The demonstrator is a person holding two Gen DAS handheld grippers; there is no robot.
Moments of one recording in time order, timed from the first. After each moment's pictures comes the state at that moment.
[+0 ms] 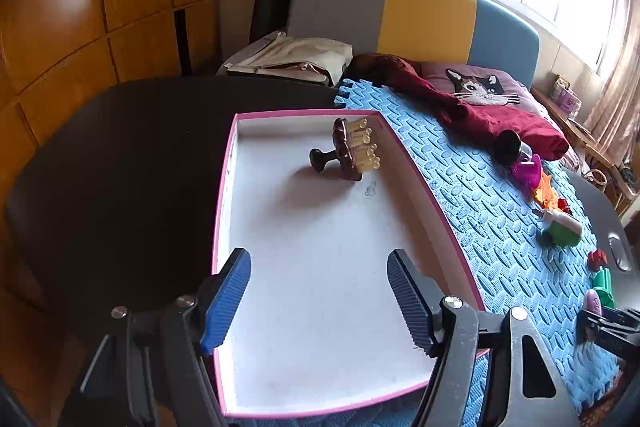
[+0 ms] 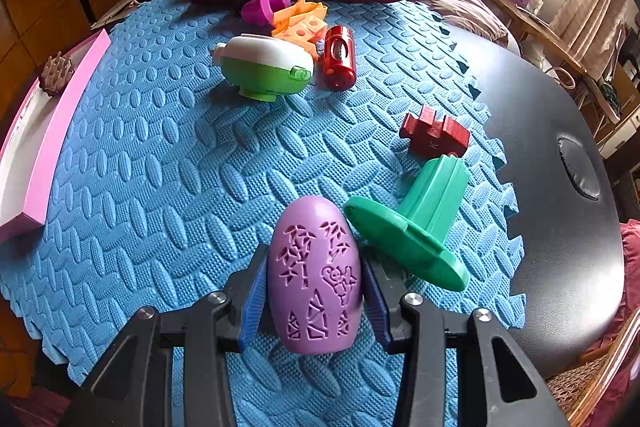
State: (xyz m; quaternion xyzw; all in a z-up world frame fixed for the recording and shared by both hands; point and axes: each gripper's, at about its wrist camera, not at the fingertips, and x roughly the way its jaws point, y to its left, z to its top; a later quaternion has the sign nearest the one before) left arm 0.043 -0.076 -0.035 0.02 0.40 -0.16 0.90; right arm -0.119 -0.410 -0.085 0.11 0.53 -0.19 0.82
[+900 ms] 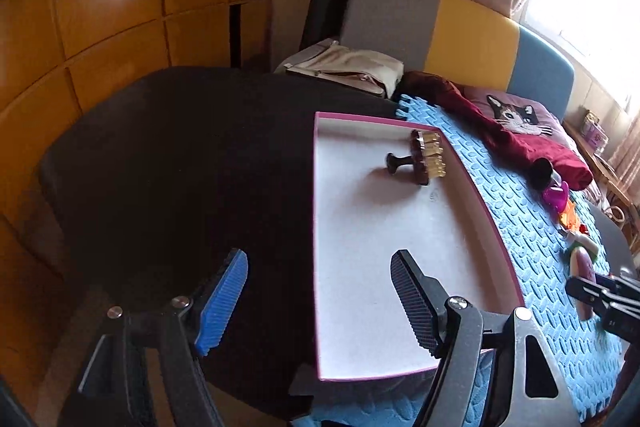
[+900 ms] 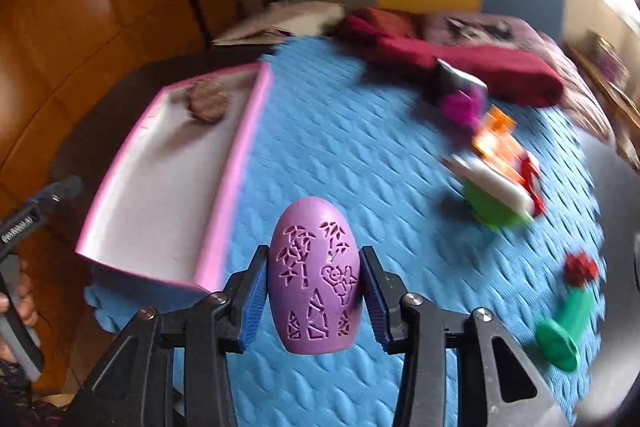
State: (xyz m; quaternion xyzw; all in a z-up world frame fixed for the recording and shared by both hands) left arm 0.031 -0.006 -0.032 -0.02 0.39 -0.09 0.91; right arm -0.028 -0.278 -0.024 0.08 0.45 0.02 0.89
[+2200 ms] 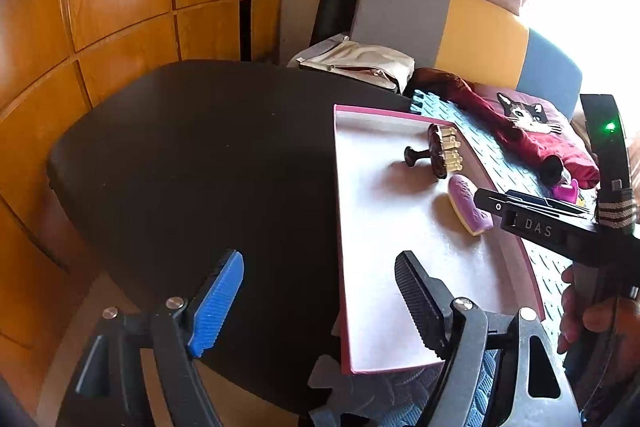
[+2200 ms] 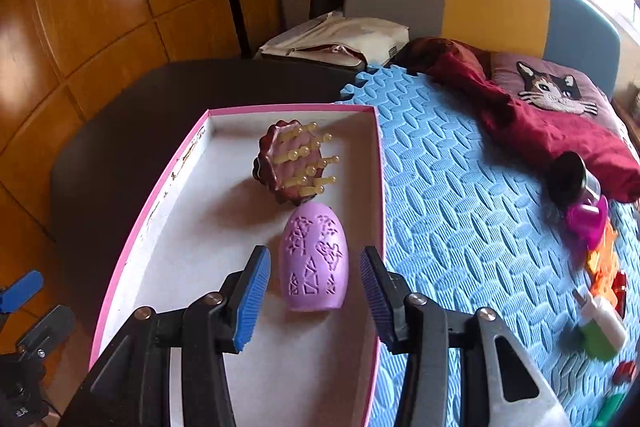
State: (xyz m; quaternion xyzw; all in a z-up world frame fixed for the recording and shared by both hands) left arm 0.031 0.004 -0.038 -0.01 0.40 -0.08 0.91; right arm 0.082 -0.211 -0.047 0.06 0.43 0.02 0.90
